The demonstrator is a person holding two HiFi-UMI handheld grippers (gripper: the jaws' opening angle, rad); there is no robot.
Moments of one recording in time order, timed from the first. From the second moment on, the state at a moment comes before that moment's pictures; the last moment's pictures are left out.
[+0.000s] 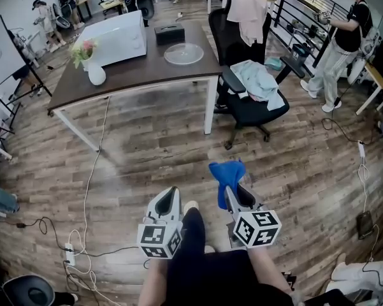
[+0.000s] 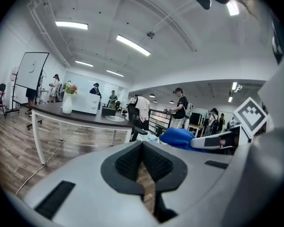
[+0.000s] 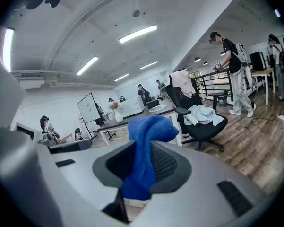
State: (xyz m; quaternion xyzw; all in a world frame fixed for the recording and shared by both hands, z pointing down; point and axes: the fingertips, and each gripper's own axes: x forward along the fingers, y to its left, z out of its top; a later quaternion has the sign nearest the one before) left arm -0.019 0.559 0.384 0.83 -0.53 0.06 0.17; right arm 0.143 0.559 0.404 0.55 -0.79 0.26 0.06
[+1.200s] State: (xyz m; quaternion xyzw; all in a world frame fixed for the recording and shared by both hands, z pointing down) left arm -0.075 0.294 0.382 0.84 -0.51 0.07 0.17; right arm 0.119 0.293 0.400 0.59 -0.76 0.28 0.06
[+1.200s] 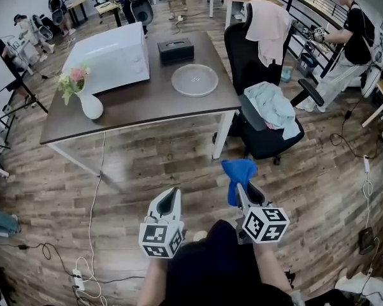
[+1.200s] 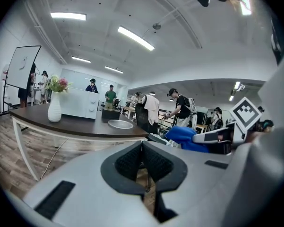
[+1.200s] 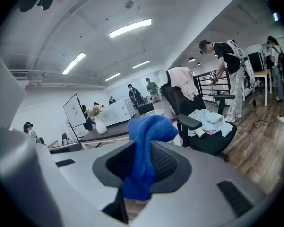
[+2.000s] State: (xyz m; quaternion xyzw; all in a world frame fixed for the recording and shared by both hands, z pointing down) left arm -0.083 0.111 0.404 0.82 -0.54 0.08 0.19; right arm 0.112 0.090 0.417 0.56 -0.78 0.28 0.09
